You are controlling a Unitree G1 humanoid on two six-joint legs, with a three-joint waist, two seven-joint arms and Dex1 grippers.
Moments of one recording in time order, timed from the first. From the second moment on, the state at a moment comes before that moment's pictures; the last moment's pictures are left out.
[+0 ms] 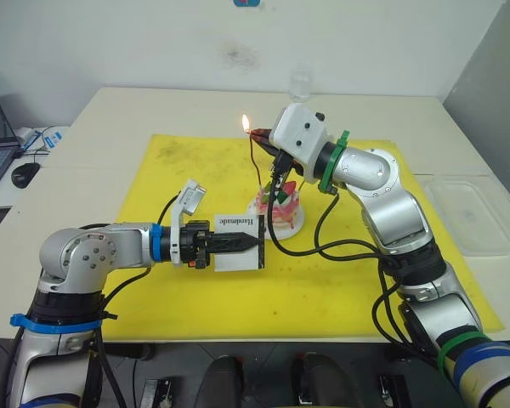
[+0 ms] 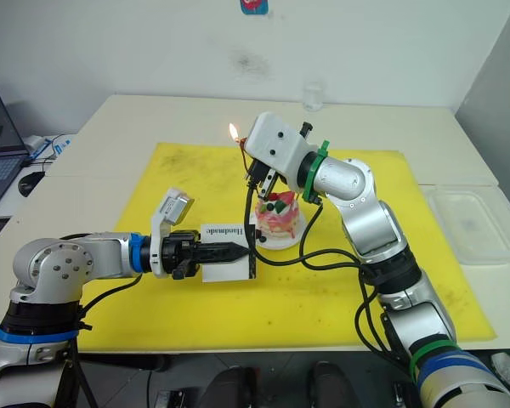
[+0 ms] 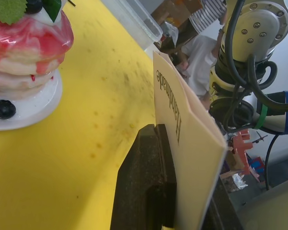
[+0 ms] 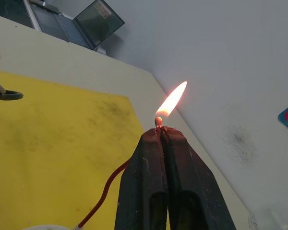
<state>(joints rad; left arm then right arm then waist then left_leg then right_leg) -0.50 0.68 0.10 -0.15 -1.05 1.28 -0.89 -0.89 -0.28 0.28 -0.08 -0.09 0.36 0.67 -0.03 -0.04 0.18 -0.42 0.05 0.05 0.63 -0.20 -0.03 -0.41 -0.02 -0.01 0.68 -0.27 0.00</state>
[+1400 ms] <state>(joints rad) -0.49 0.68 0.10 -0.15 -1.05 1.28 -0.90 -0.89 -0.28 0.27 -0.08 -0.09 0.36 0.66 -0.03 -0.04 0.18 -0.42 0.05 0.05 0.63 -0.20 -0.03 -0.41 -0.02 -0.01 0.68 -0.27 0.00</state>
